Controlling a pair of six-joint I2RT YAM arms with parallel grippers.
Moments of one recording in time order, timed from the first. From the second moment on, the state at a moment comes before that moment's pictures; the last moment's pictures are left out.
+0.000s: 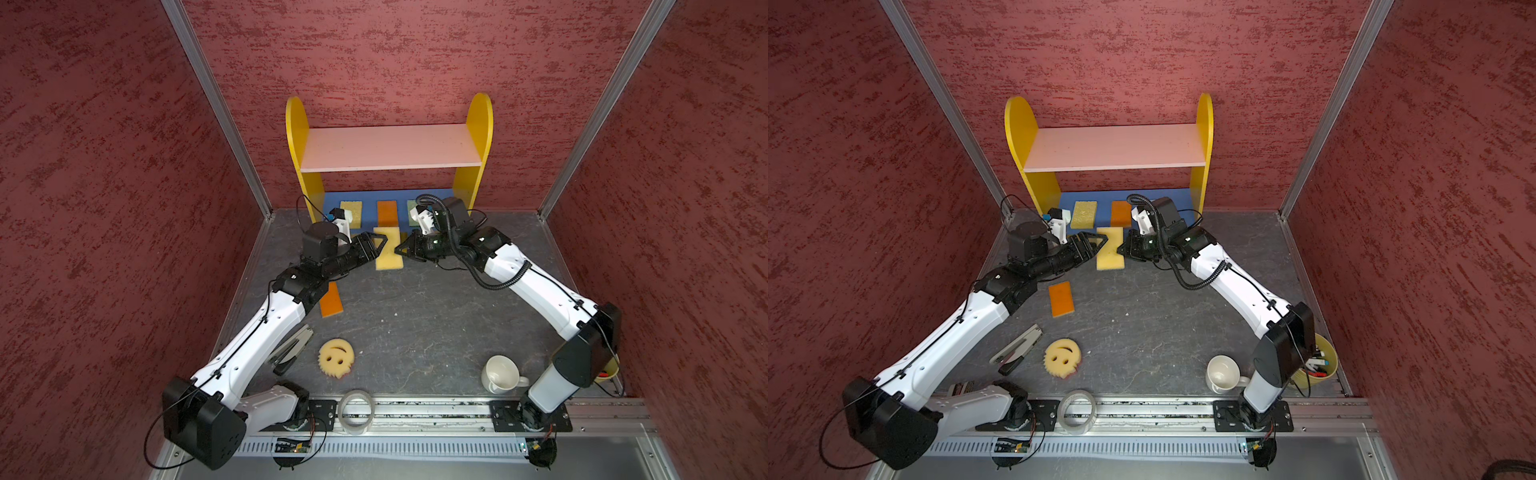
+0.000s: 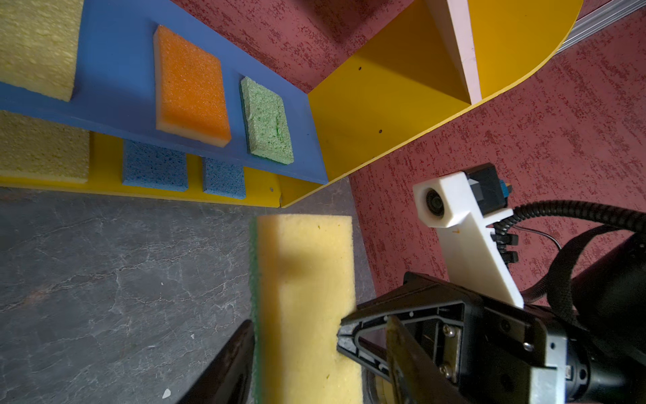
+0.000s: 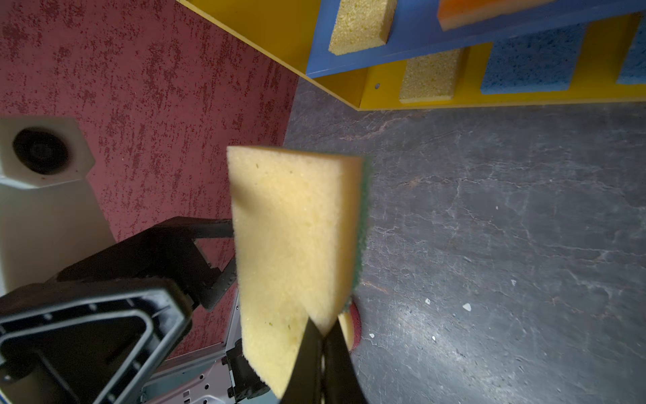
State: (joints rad) left arm -0.43 1.19 1.10 -0.26 0.30 -0.83; right arm 0.63 1.67 1.64 -0.61 -0.47 0.73
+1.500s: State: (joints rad) left arm -0.43 1.15 1.11 -0.27 0.23 -0.87; right arm 0.60 1.44 1.34 -0.25 -0.50 0.90
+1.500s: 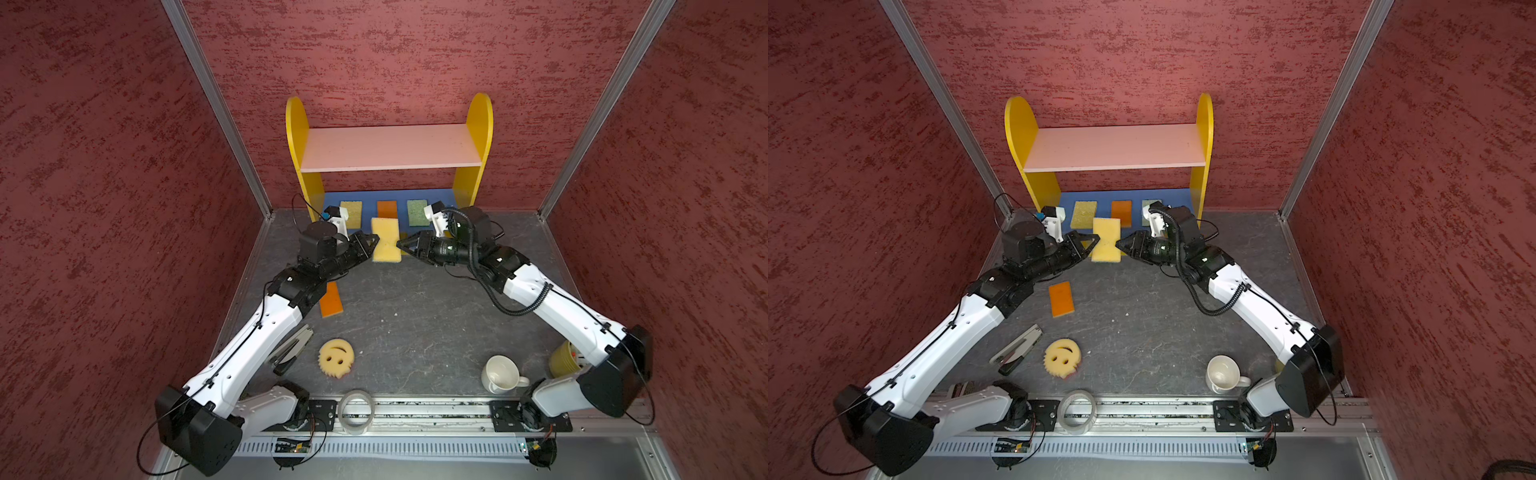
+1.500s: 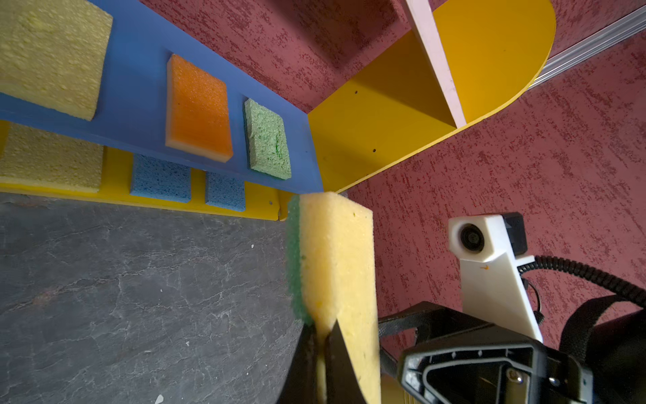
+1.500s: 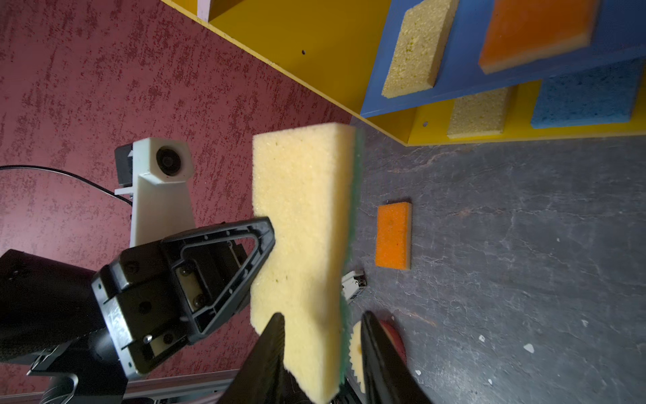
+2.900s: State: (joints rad) left arm -0.25 2.00 2.46 -0.61 0.00 -0.64; right arm 0.47 1.34 0.98 -0.16 -0.32 0.76
